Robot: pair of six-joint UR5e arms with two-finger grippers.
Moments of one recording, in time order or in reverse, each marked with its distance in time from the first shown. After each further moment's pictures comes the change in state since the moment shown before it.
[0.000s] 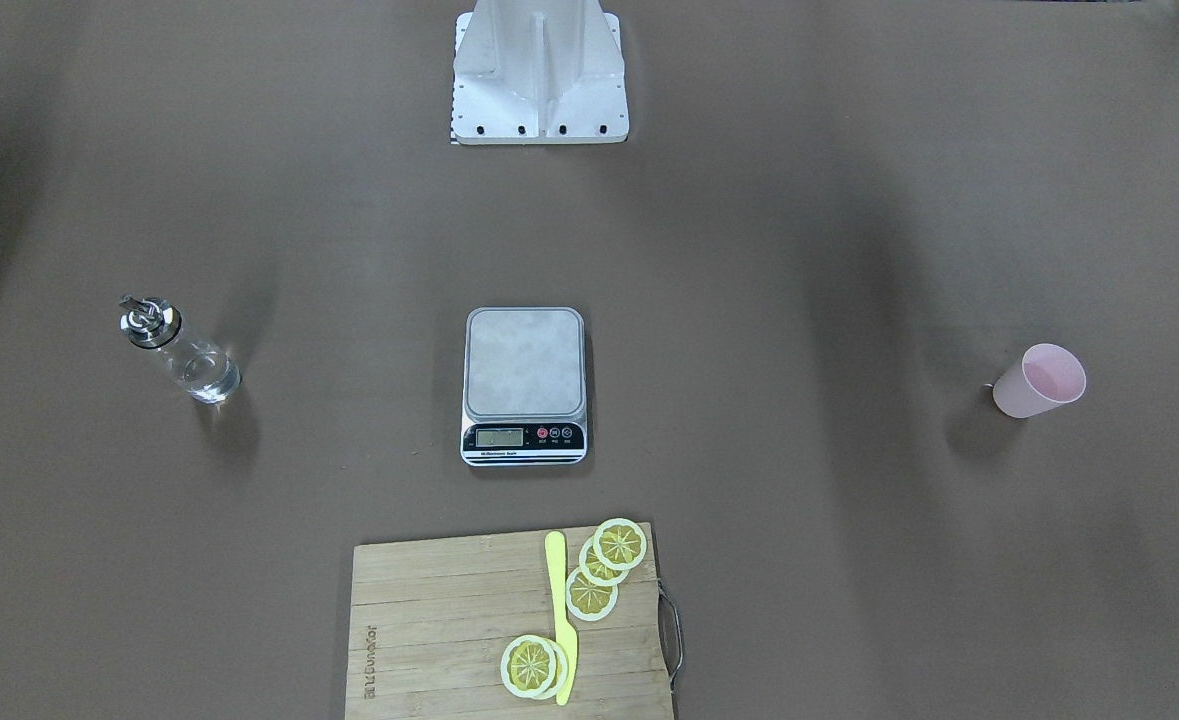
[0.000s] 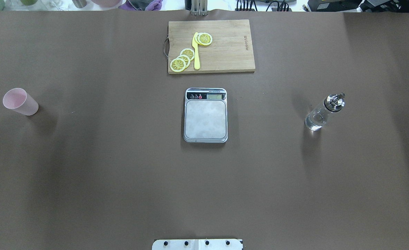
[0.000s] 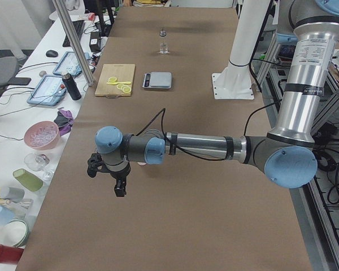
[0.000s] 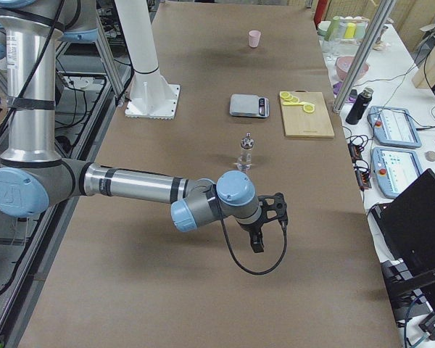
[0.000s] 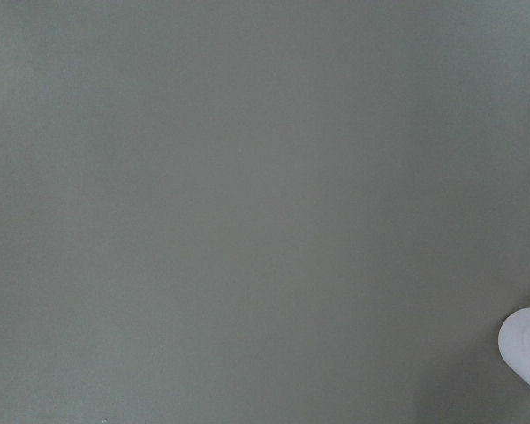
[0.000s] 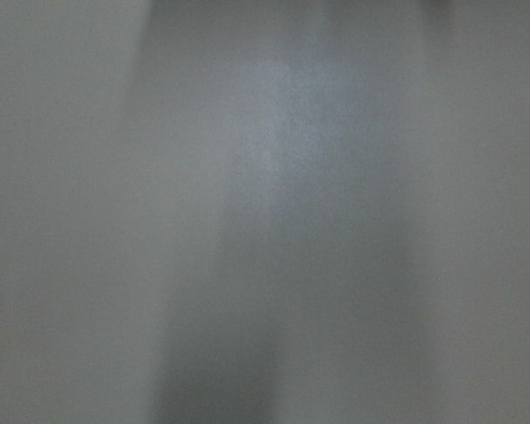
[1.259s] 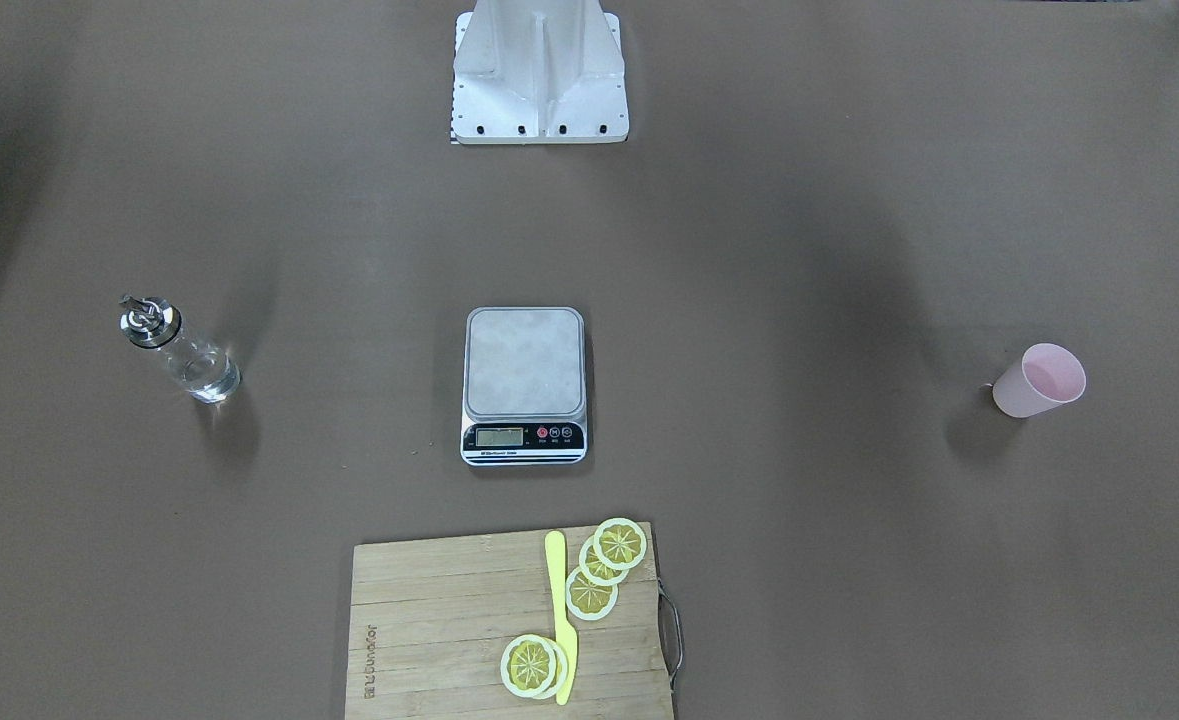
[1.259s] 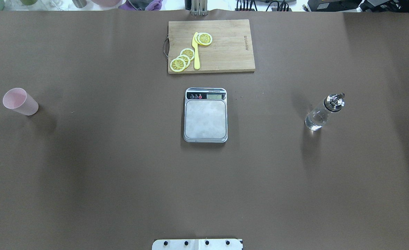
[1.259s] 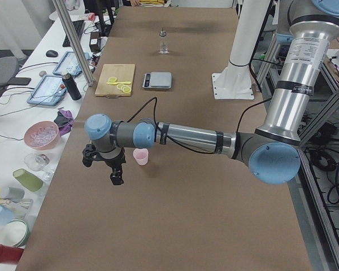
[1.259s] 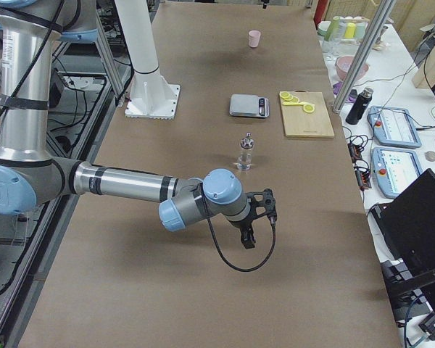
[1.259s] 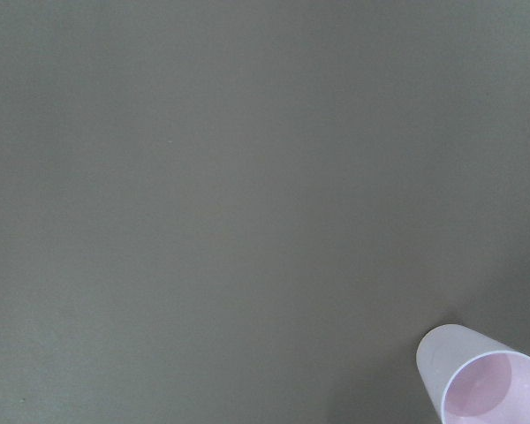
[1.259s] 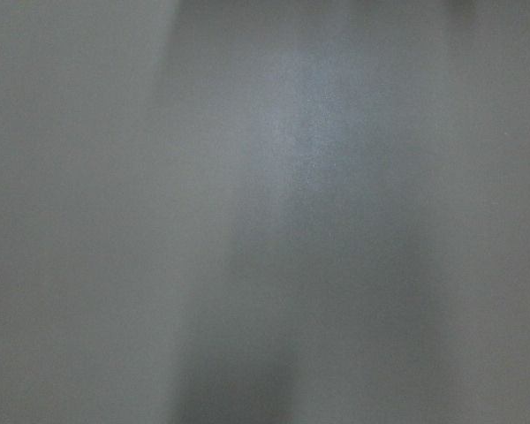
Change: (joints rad) left arm 0.133 -0.128 0.022 0.148 -0.005 -0.136; right arm 0.000 -0.040 0.044 0.035 0.025 0.005
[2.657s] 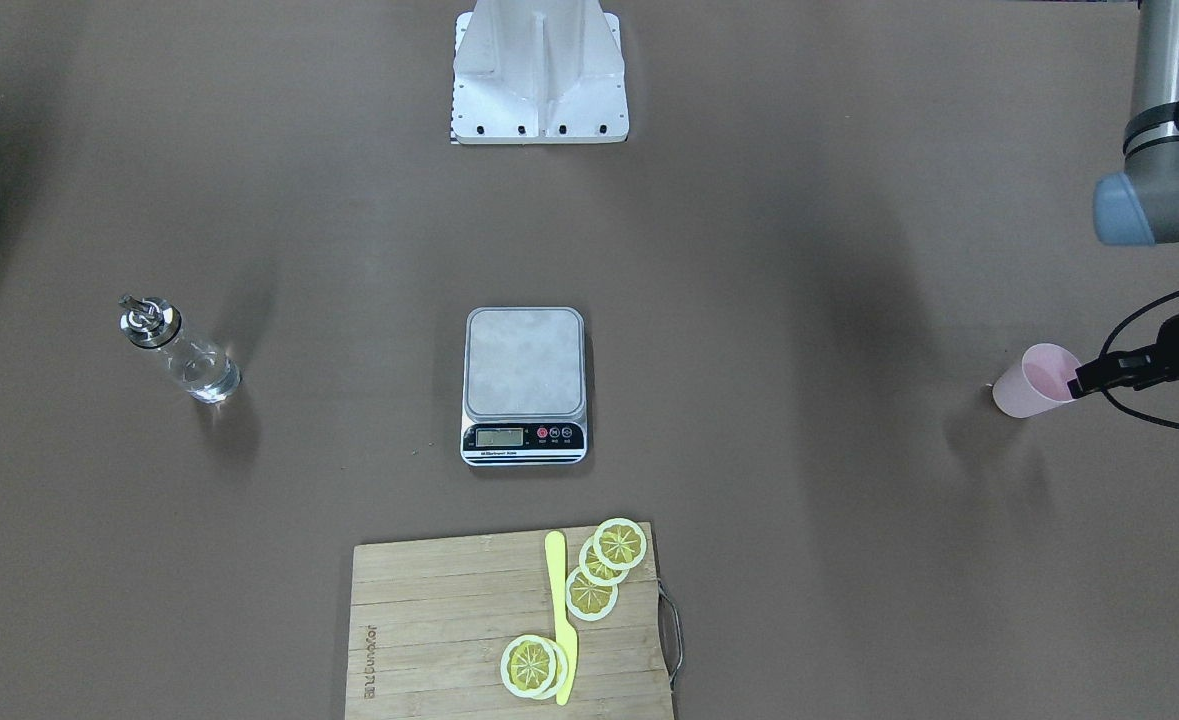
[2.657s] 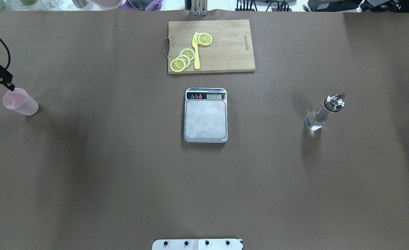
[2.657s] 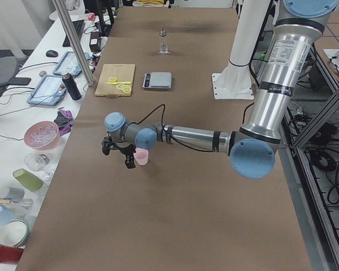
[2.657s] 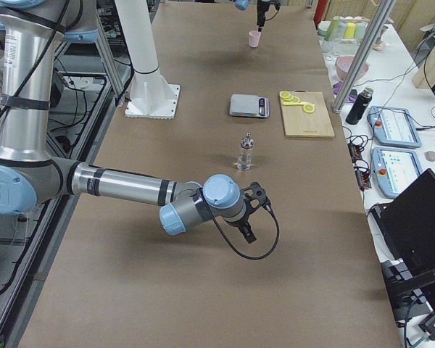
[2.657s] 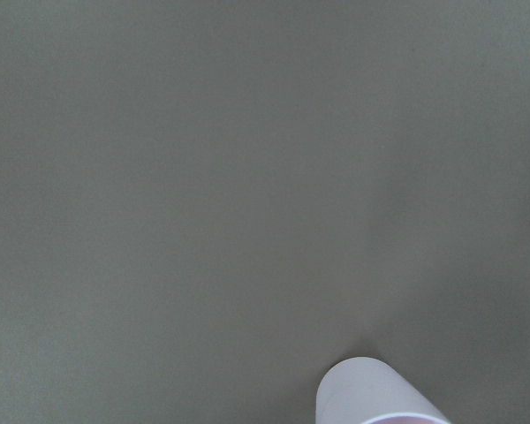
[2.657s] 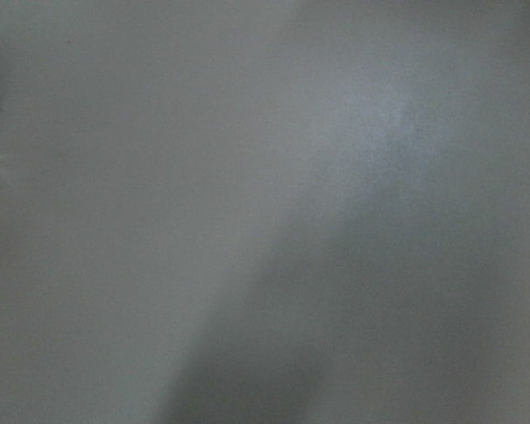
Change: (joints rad) left arm 0.208 0.044 0.049 -0.334 -0.004 -0.312; right arm -0.060 -0.019 -0.035 0.088 0.066 -0.361
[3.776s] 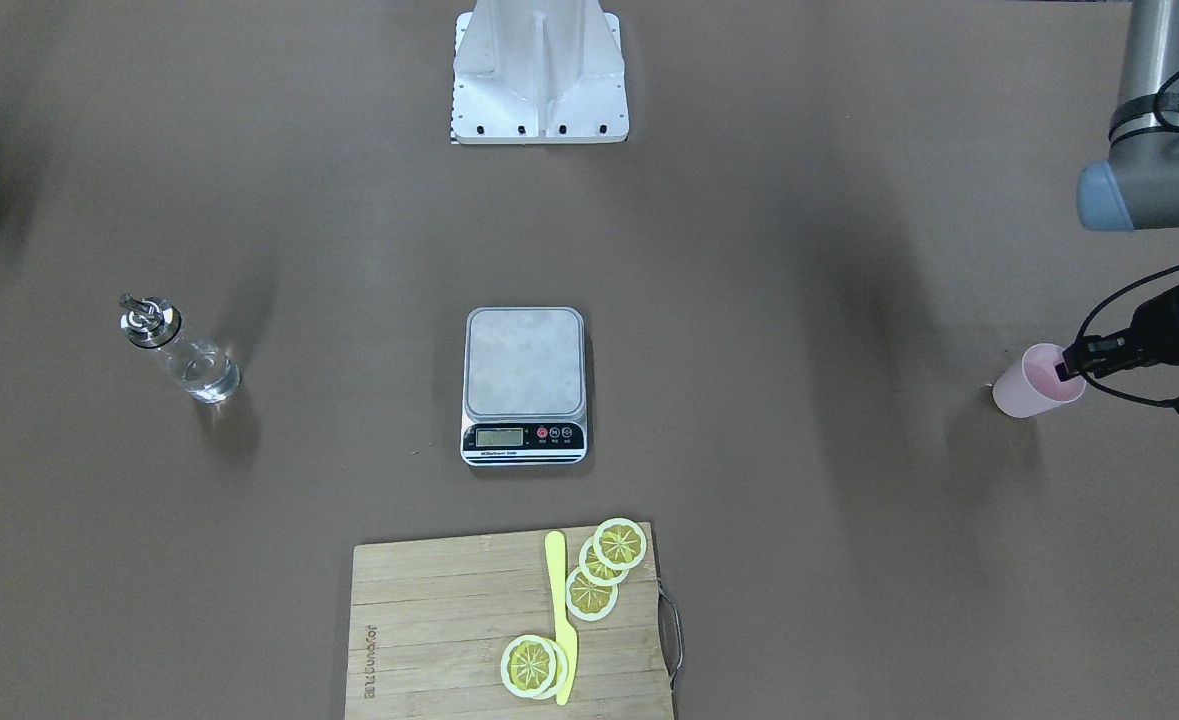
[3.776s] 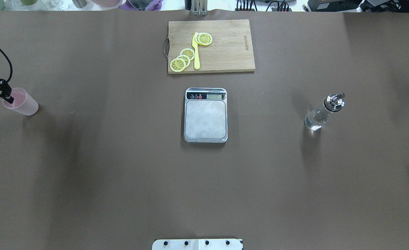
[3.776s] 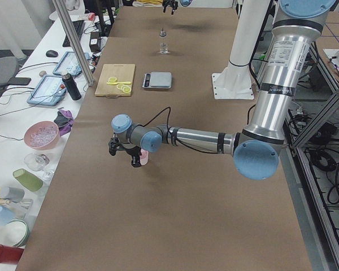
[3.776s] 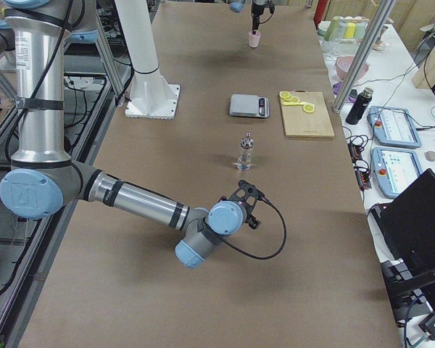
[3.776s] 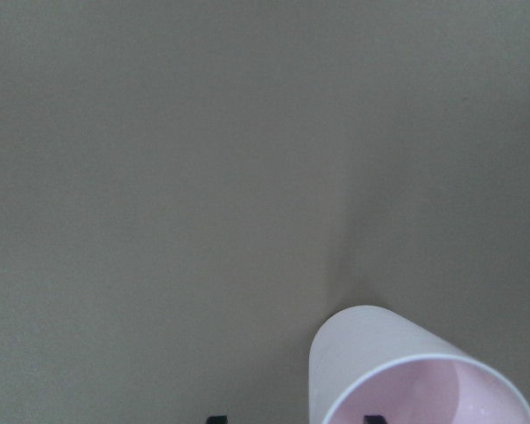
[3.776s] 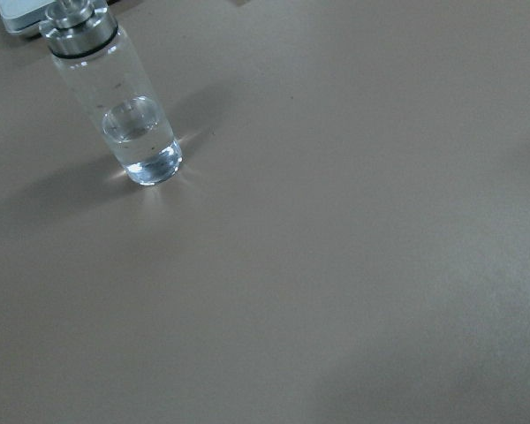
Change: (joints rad) left arm 0.027 0.065 -0.023 -0.081 -0.002 -0.016; right arm -0.050 0.127 -0.317 0.544 0.287 -0.035
